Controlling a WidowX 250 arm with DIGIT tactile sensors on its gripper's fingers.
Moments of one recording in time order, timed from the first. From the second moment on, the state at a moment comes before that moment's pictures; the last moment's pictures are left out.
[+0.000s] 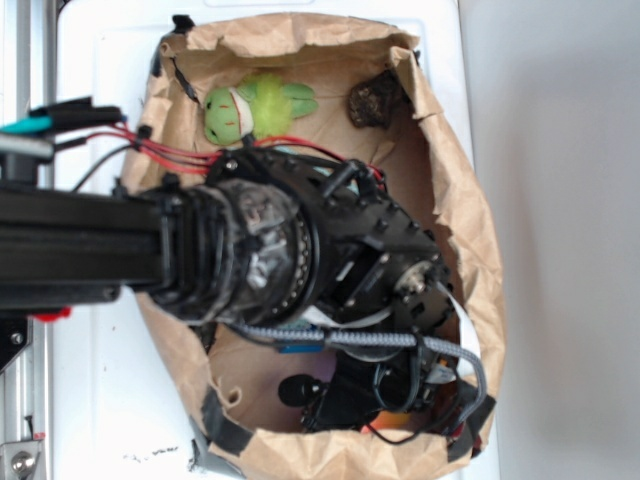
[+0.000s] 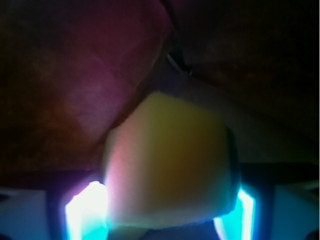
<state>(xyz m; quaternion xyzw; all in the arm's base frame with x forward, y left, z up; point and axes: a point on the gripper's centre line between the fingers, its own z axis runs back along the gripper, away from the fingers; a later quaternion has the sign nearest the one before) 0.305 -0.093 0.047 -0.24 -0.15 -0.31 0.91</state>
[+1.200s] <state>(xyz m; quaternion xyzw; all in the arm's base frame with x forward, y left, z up) 0.296 -0.023 0.097 -0.10 -0.13 -0.19 0.97</state>
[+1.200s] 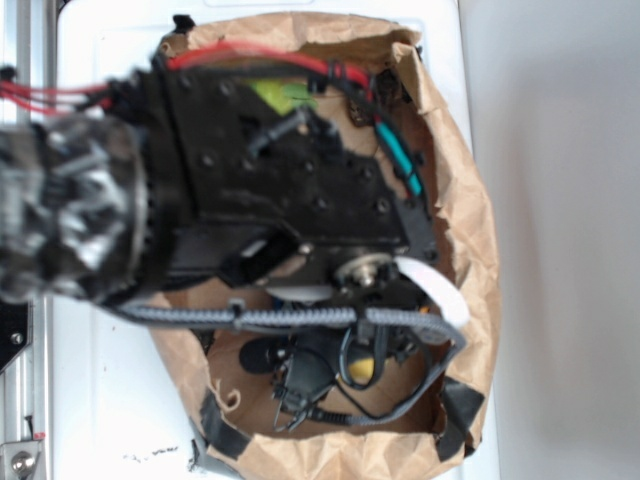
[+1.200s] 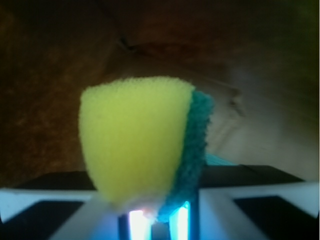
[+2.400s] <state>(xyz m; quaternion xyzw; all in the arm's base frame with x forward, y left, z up) 0.292 0.005 0.163 0.03 -0.14 -0.07 0.99</state>
